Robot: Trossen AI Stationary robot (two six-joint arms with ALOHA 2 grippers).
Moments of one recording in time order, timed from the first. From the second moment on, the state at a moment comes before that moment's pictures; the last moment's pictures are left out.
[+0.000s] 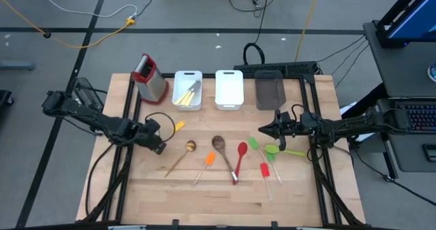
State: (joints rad) left arm -0.33 0.88 0.41 -0.82 -0.27 -1.22; right arm -0.06 0.79 0.09 0.65 -0.08 0.38
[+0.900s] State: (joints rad) left arm -0.63 0.98 0.15 -0.46 -0.66 -1.43; right arm -0.06 0.79 0.09 0.66 -0.07 0.38
